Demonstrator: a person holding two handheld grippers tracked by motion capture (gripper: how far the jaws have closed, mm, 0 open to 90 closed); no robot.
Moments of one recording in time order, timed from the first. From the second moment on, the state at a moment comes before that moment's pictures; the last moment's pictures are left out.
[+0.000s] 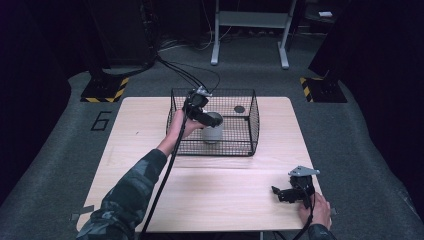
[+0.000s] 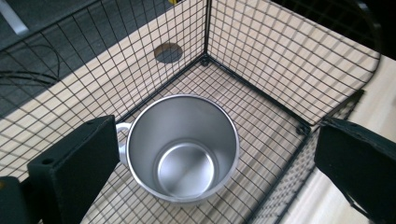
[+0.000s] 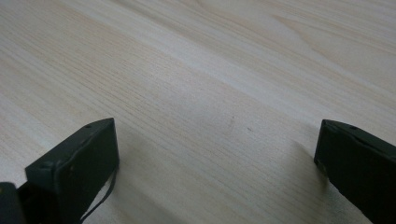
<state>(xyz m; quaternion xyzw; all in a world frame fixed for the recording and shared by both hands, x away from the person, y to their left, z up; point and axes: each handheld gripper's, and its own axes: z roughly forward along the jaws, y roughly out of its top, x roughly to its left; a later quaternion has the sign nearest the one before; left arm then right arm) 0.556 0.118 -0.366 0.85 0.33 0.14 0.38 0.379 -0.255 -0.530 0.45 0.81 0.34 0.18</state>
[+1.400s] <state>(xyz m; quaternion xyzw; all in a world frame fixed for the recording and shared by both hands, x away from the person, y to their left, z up) 0.379 0.290 -0.458 0.83 0.40 0.19 0.34 0.379 -0.255 -0.530 0.45 0.81 0.34 0.18</state>
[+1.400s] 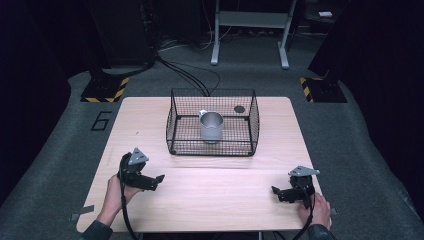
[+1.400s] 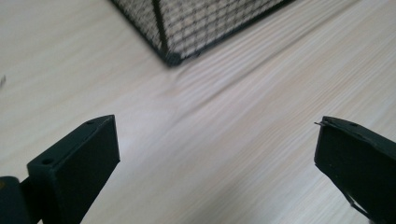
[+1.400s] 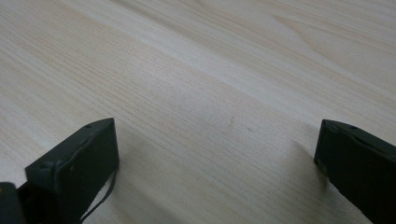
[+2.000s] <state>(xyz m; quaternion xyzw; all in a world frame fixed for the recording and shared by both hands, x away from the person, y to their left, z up) 0.381 0.351 -0.525 0.79 0.50 0.20 0.30 0.379 -0.255 -0.530 0.45 0.81 0.34 0.18</state>
